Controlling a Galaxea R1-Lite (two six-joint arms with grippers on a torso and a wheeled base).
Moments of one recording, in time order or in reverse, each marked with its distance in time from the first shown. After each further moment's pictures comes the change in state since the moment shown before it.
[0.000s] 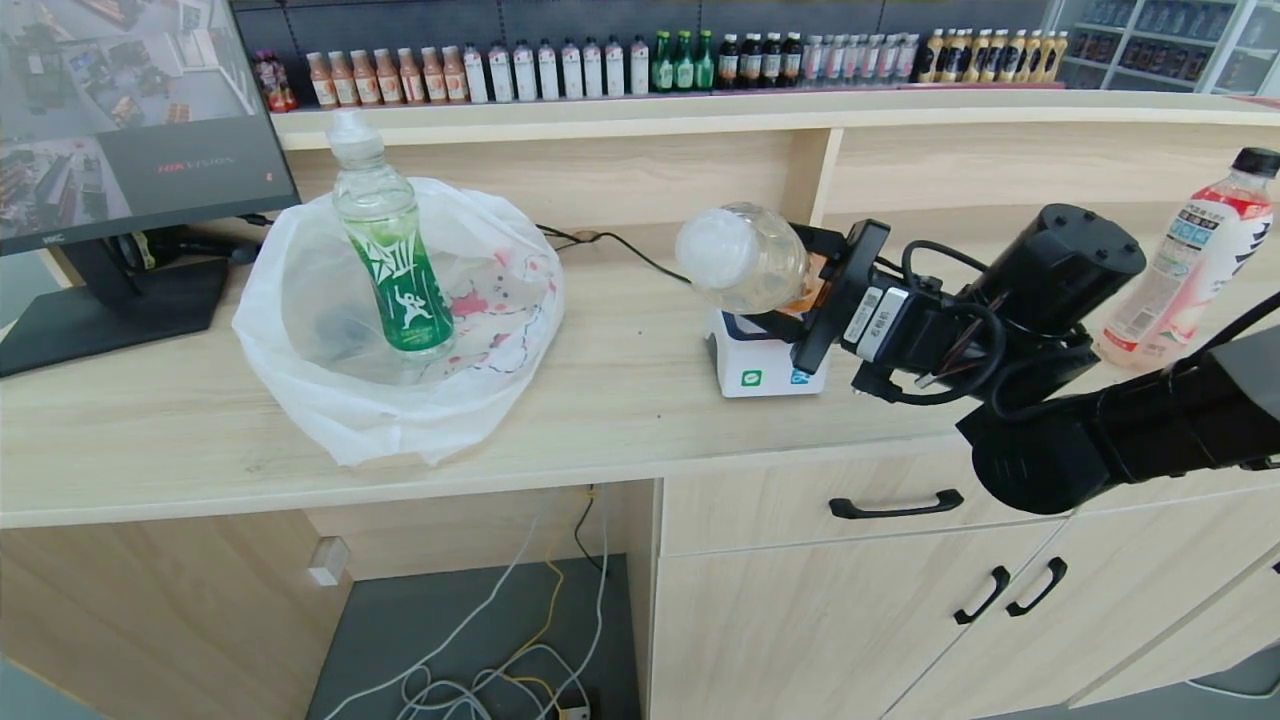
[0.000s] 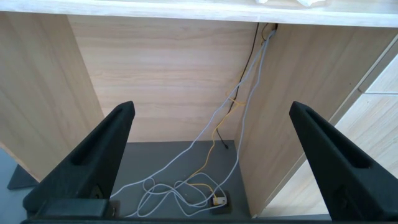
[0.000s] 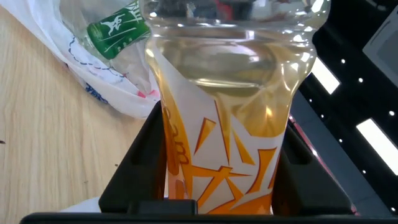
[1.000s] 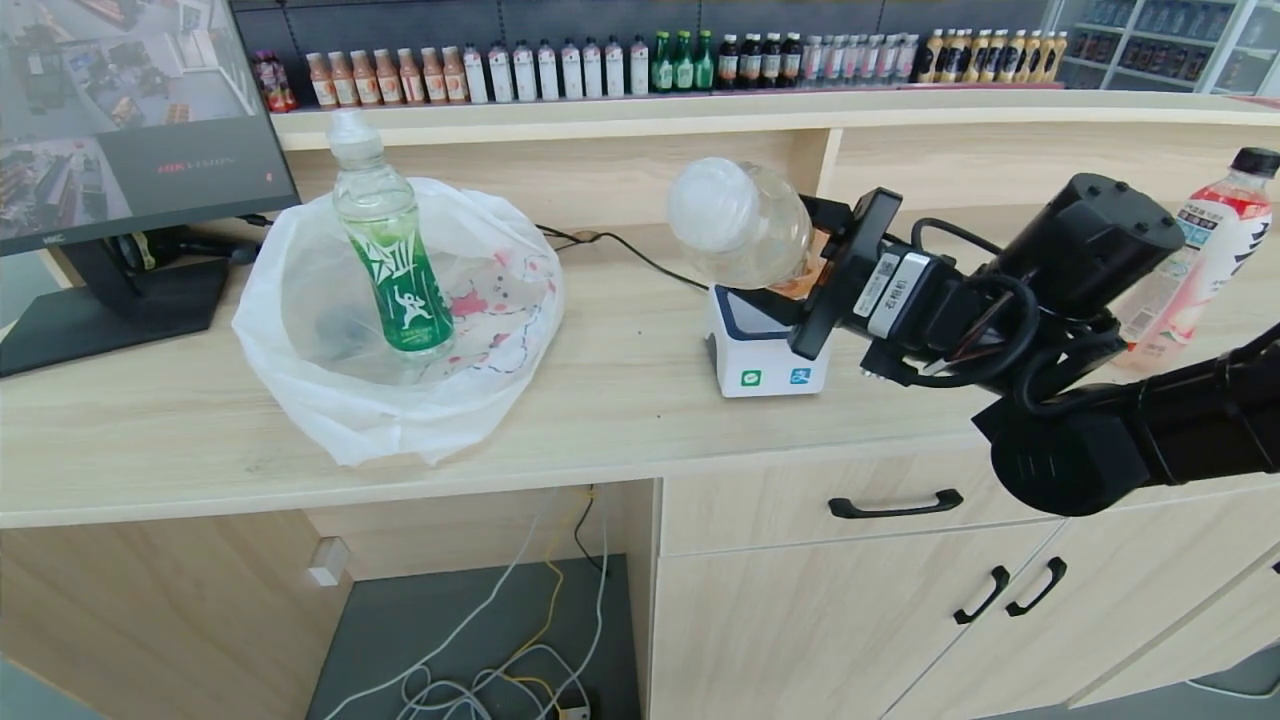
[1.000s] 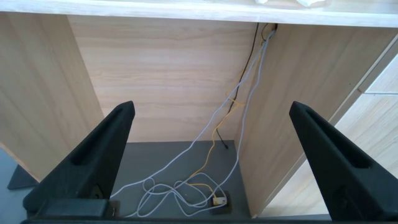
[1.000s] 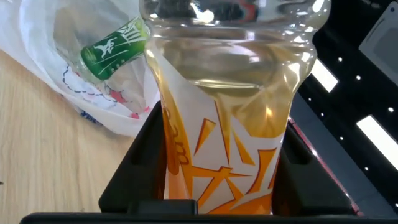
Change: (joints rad) left arm 0.000 0.000 0.000 0.000 0.000 0.000; right arm 0.048 -0.065 0.008 0.039 -0.045 0.023
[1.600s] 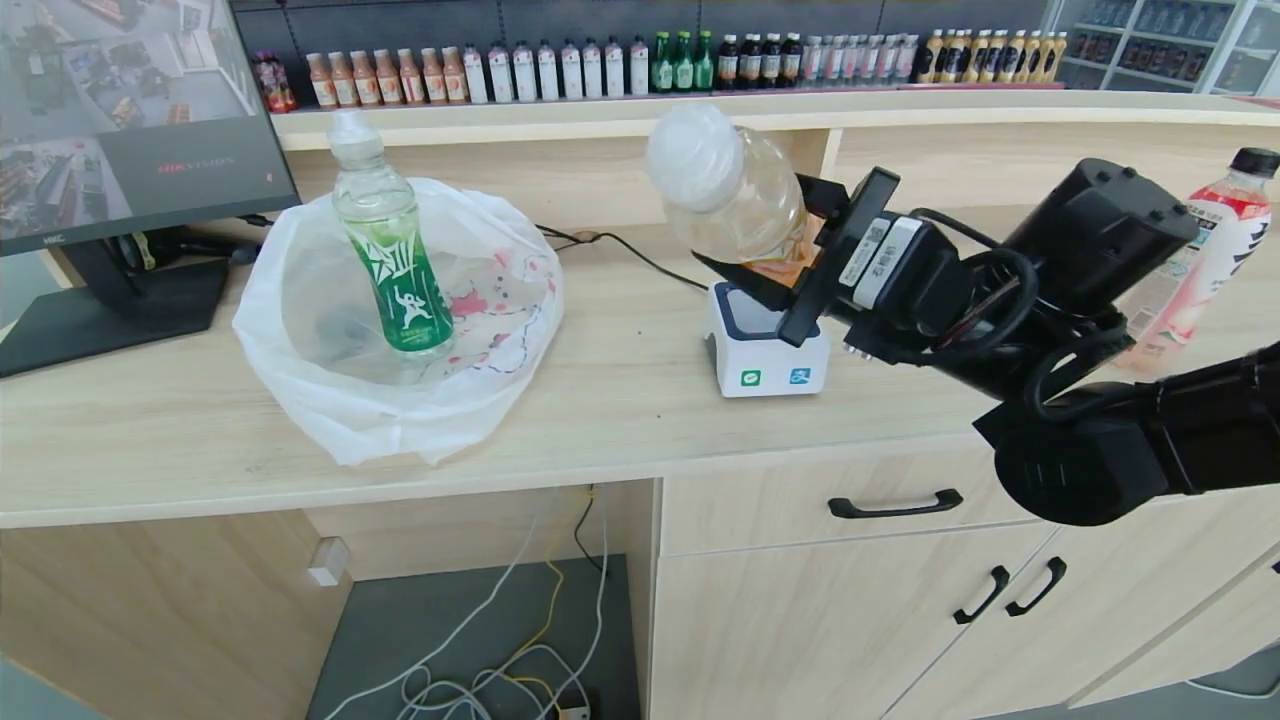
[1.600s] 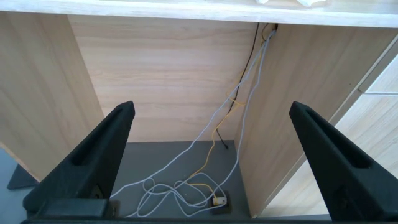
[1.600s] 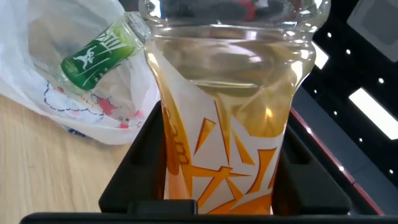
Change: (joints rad) left arm 0.000 0.000 0.000 0.000 0.000 0.000; right arm 0.052 -0.027 0.004 0.024 -0.111 0.029
